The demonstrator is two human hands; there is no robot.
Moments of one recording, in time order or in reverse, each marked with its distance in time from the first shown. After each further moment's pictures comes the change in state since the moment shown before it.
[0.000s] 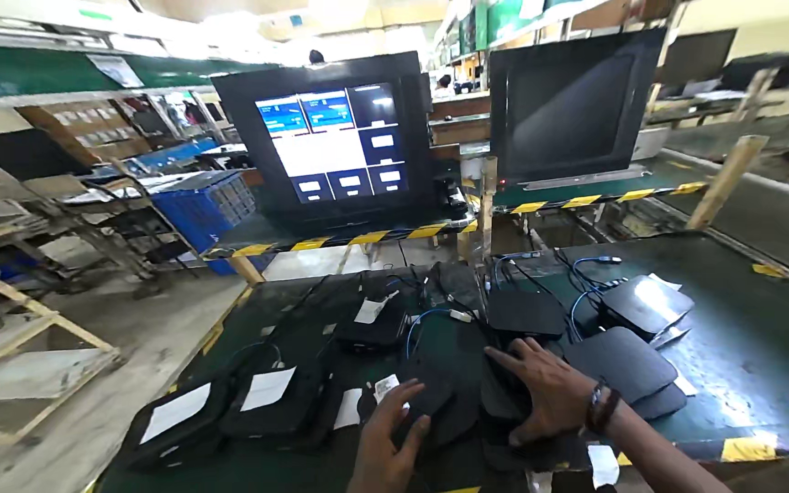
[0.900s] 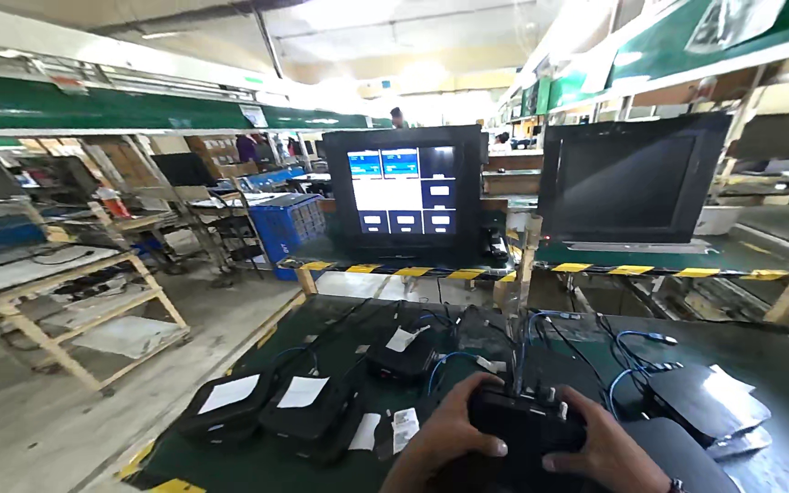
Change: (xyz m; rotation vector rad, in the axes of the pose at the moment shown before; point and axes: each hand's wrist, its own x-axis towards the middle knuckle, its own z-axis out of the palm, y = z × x) left_hand 0.104 0.036 0.035 -0.323 -0.359 -0.072; right_hand -0.014 0.030 -0.014 0.603 0.436 -0.114
